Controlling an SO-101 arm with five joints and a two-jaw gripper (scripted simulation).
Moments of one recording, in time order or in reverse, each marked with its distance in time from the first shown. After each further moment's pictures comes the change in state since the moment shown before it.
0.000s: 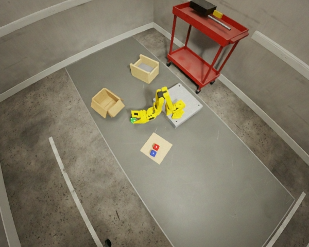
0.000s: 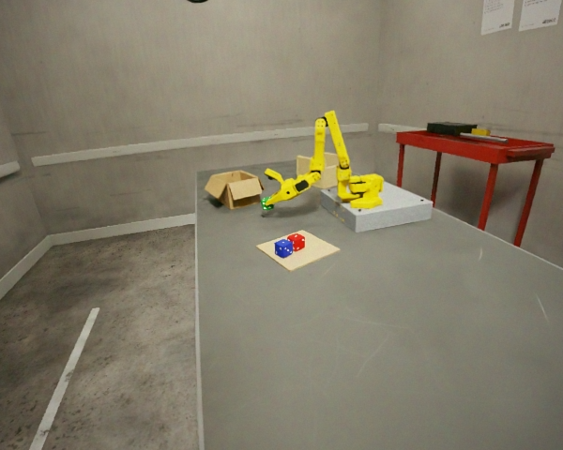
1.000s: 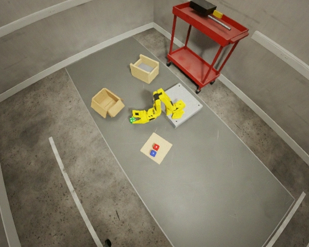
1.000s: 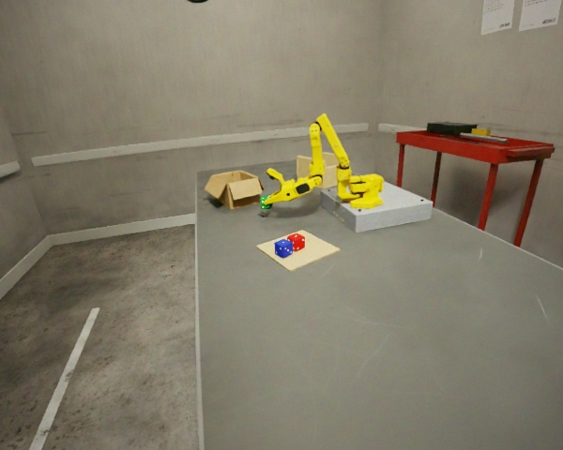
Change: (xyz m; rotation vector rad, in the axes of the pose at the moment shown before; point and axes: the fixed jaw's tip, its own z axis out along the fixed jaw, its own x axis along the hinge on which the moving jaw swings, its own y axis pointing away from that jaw) arm -0.004 0.000 0.002 -0.003 -0.106 -0.003
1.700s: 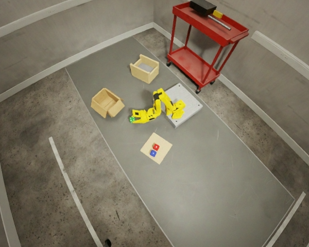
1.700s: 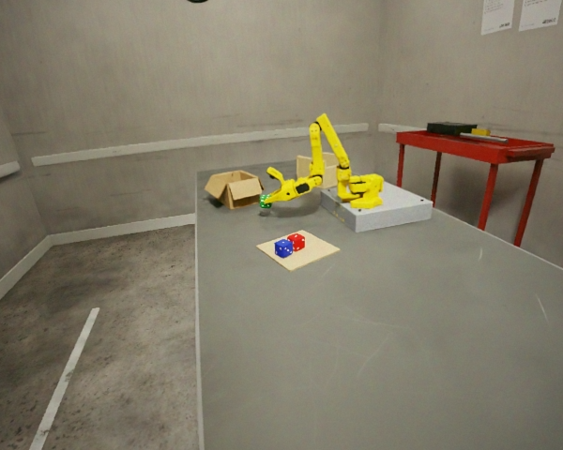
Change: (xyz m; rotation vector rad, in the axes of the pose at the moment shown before) arm -0.003 -0.002 0.000 0.007 -0.018 -0.016
